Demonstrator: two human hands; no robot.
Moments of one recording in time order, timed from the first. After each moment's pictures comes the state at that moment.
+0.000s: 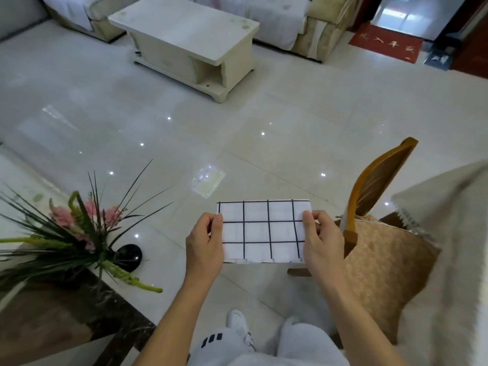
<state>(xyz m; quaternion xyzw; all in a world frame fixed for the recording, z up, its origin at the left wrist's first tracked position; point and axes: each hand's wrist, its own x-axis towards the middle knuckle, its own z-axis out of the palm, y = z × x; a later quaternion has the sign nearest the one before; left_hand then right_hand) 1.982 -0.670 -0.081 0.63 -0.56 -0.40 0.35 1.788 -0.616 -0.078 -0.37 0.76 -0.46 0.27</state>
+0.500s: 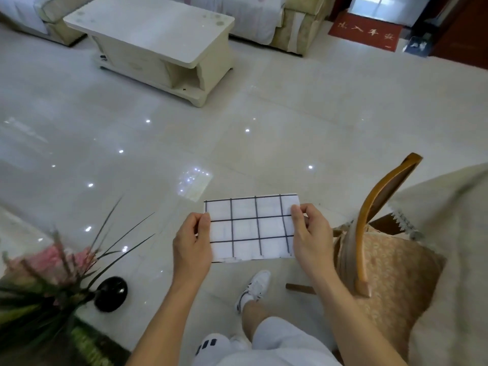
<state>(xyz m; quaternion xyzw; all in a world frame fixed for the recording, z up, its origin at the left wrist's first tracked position) 1.943 -0.810 -0.103 0.62 -0.57 -0.42 0.34 1.750 -0.746 -0.097 -0.35 0.76 -0.48 0.26</state>
